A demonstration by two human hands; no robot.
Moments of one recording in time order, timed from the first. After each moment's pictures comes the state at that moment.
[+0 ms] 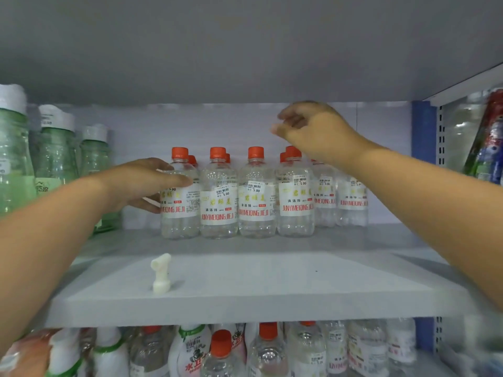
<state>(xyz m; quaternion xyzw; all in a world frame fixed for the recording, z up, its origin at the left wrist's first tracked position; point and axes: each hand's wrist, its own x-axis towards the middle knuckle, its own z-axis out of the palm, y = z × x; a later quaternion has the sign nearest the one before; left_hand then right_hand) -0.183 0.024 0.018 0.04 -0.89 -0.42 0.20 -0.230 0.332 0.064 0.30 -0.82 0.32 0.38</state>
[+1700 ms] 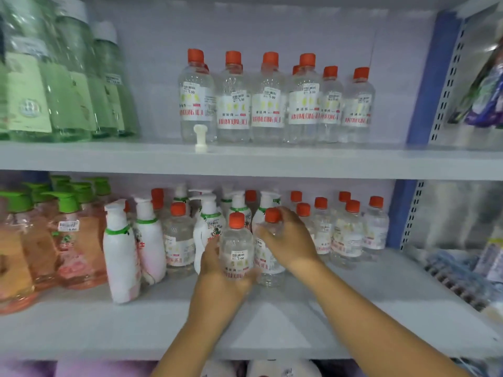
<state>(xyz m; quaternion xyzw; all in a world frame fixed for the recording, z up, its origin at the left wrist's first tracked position) -0.099 0.132 -0.326 0.03 -0.82 -0.52 0.23 -0.186 0.285 -0.266 0.17 -0.85 0.47 0.19</state>
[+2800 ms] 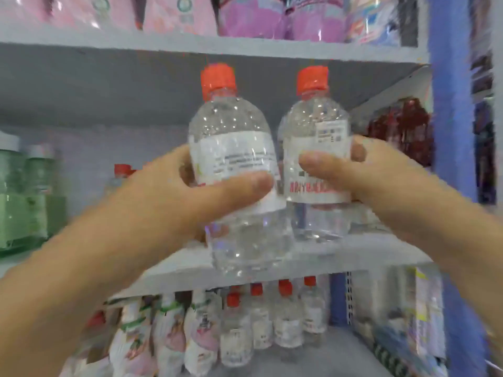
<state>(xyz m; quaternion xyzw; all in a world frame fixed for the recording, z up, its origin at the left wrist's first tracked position) -0.013 0.229 -0.007 -0.21 -0.82 -0.45 0.30 -0.034 0.482 0.007 0.30 -0.78 0.50 0.23</state>
